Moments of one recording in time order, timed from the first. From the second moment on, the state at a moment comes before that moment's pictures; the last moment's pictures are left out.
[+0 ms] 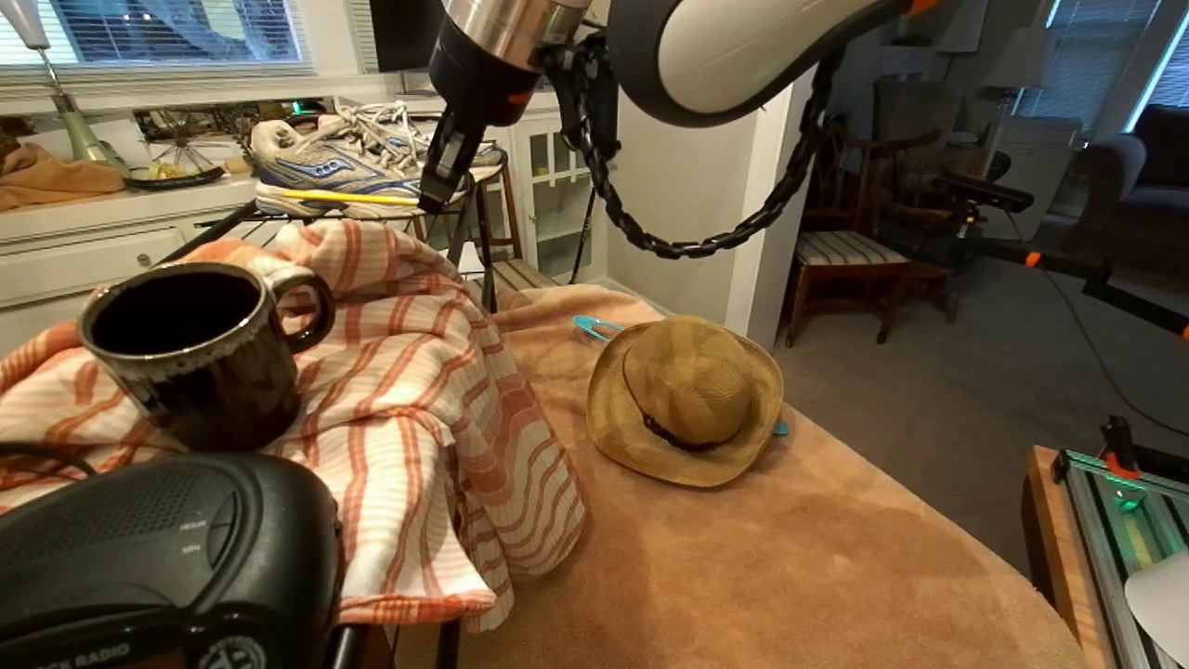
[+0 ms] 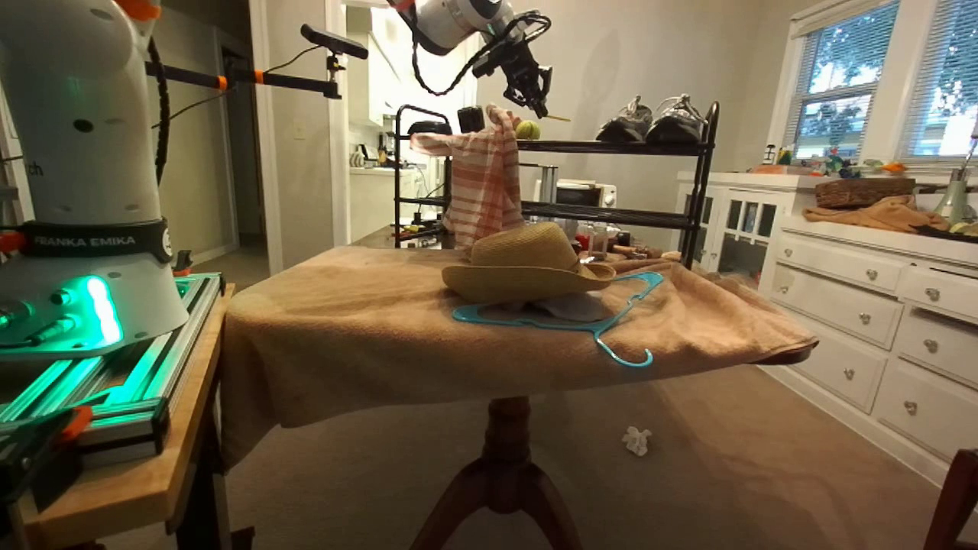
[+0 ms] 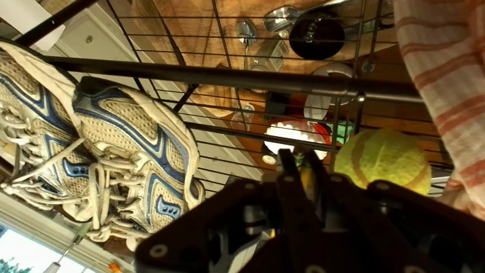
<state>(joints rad) 0.25 0.30 0.09 -1.65 -0.47 2.56 0.01</state>
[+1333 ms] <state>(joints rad) 0.16 0.40 0.14 -1.60 -0.28 2.61 -0.33</state>
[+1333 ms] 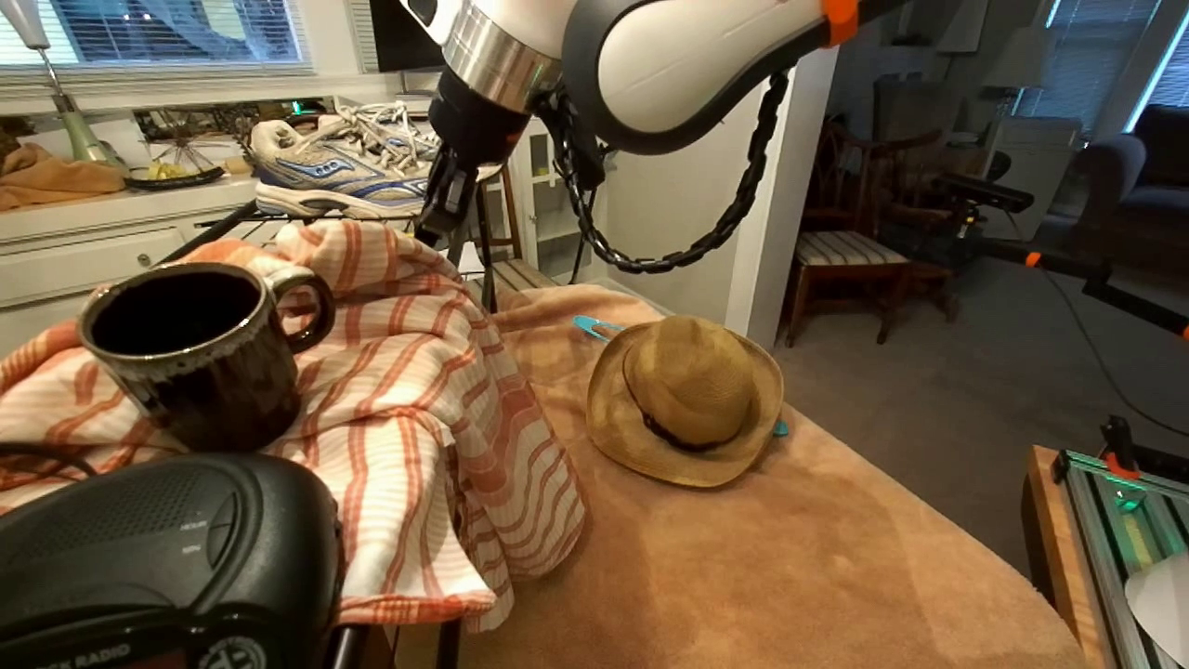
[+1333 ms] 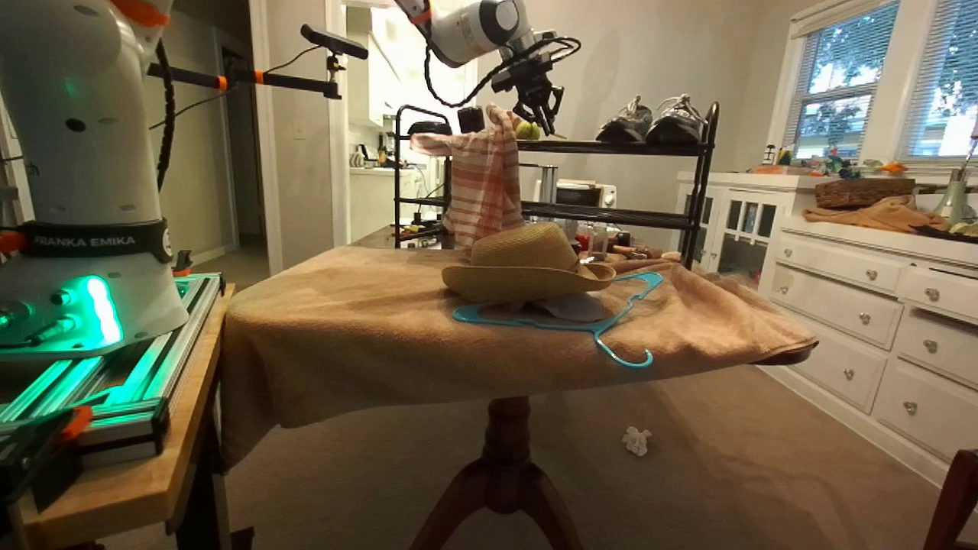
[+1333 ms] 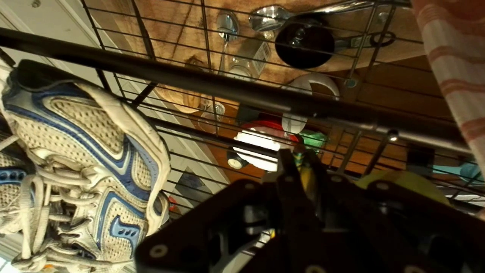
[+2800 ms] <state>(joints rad) 0.17 0.39 0.12 -1.52 -0.28 2.58 -0.24</state>
